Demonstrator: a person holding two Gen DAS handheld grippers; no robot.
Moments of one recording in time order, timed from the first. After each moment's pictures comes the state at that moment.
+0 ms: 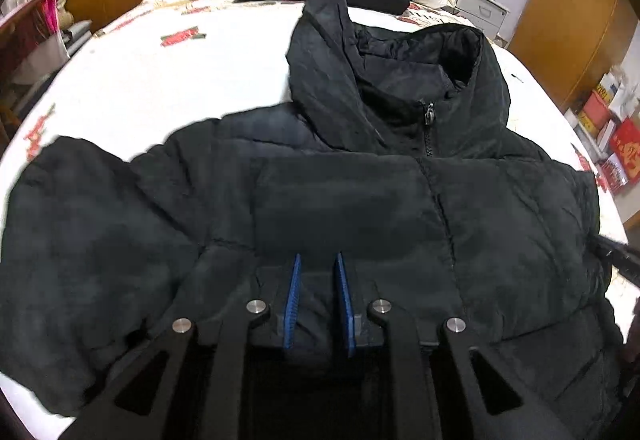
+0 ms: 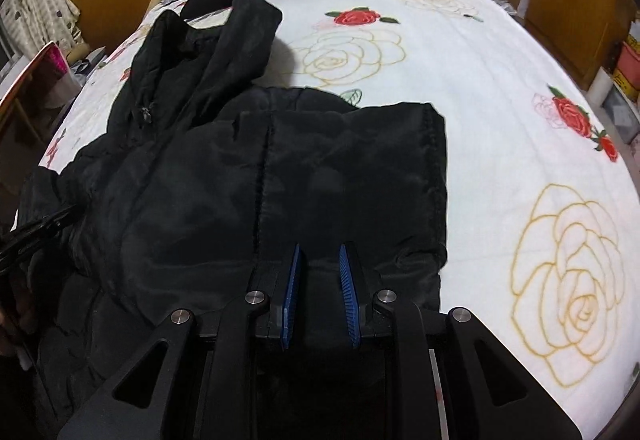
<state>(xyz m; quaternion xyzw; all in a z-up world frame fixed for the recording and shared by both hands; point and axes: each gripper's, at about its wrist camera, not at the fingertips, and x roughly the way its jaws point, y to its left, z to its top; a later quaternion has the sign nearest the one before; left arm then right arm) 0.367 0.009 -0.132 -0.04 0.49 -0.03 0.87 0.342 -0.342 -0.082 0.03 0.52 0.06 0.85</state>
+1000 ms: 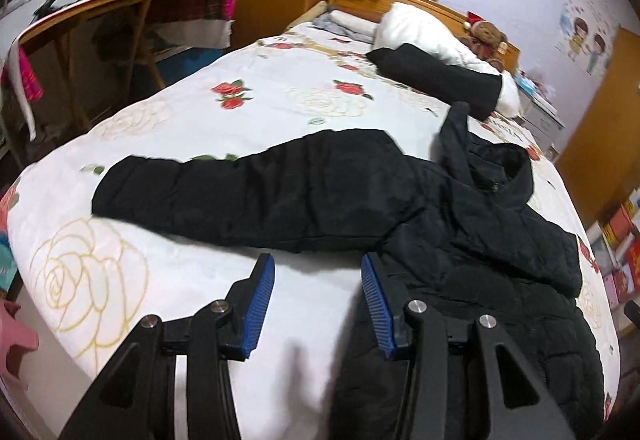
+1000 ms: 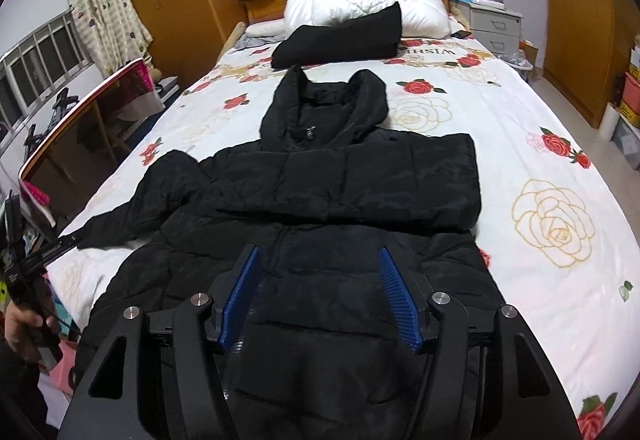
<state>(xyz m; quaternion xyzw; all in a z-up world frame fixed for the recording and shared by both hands) 0.152 0.188 -0.051 -0.16 0.39 0.11 0.90 0.165 -0.254 0.031 0.04 0.42 0.13 0.90</state>
